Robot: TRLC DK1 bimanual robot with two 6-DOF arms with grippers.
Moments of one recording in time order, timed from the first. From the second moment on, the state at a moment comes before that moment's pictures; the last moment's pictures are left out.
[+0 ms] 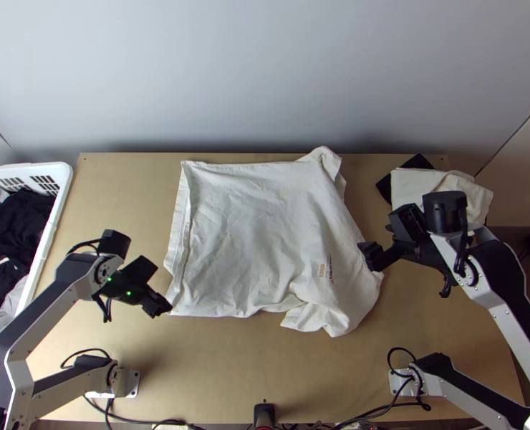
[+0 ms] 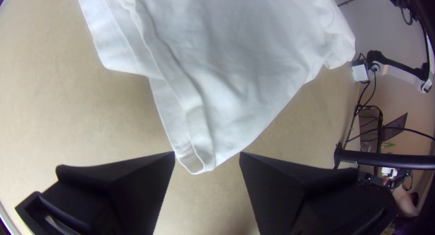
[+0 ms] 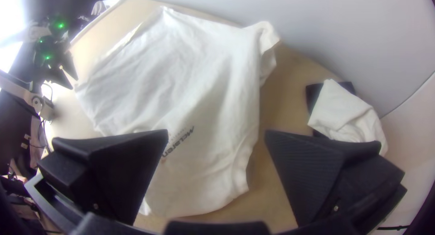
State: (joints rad) left arm -0.09 1.23 0.73 -0.94 0.41 0.46; right arm 0.33 1.07 1.14 -0.90 -0.14 -0.18
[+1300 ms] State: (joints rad) left arm -0.02 1.12 1.15 -1.12 0.49 0.29; right arm 0.73 1.18 0.89 -1.18 -0.17 -0.25
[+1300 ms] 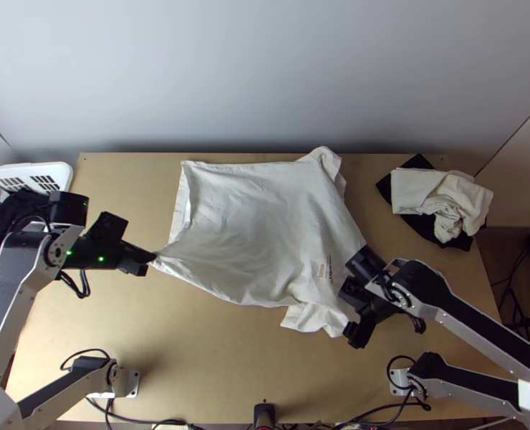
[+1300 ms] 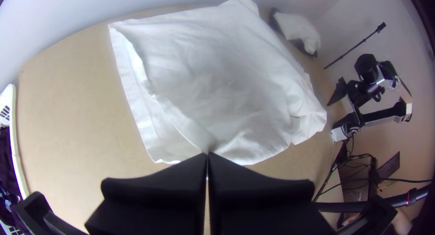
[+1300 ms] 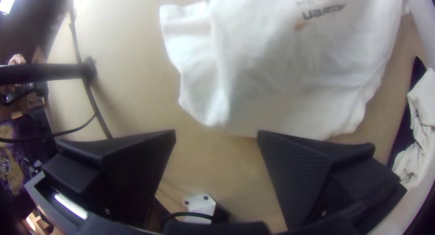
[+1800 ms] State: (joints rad) left arm 0.04 1.09 1.20 -1.18 0.52 0.31; right arm 0.64 1.30 0.93 -1.01 -0.16 -0.31
